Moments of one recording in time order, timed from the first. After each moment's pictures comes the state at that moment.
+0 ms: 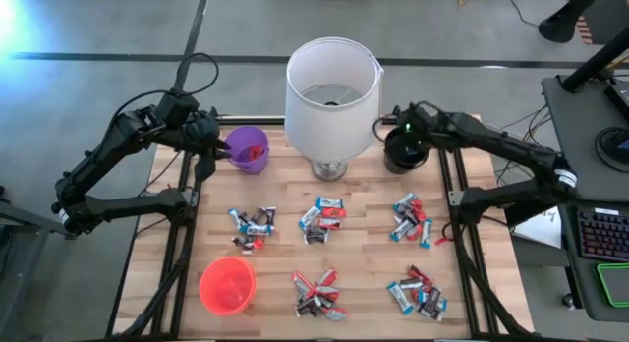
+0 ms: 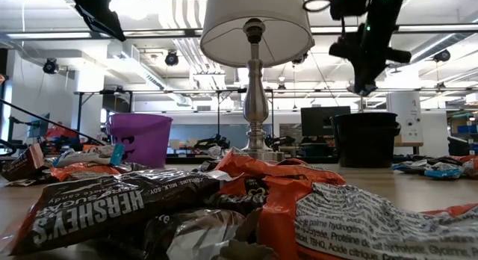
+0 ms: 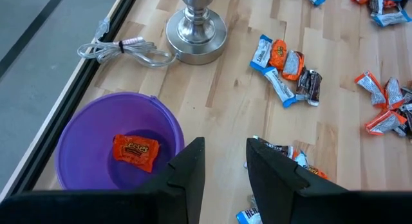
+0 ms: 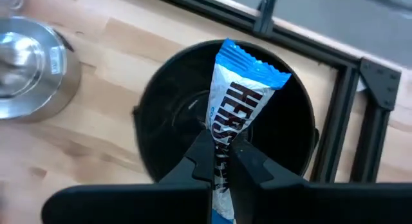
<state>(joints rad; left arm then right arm) 0.72 0.91 1.21 -1.18 0.33 0.32 -0.55 1.21 1.09 -1.04 0.31 0.56</state>
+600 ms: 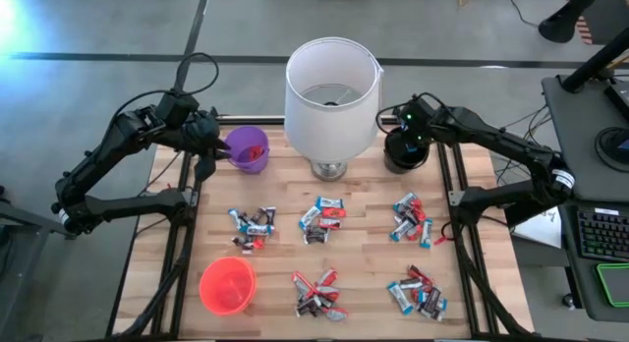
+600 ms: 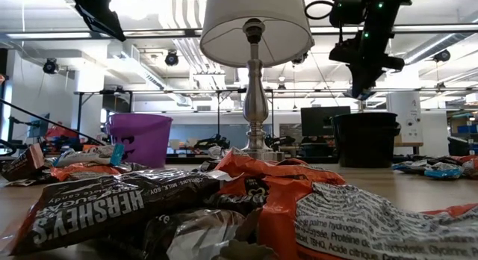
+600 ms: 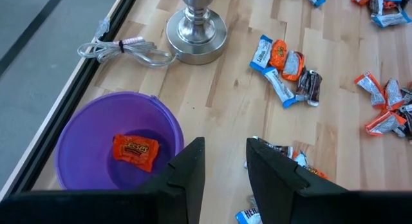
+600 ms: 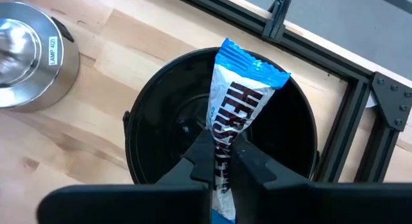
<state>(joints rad) 0.72 0.91 1.21 -1.18 0.33 0.31 -0.64 1.23 1.09 -0.99 0.22 0.40</state>
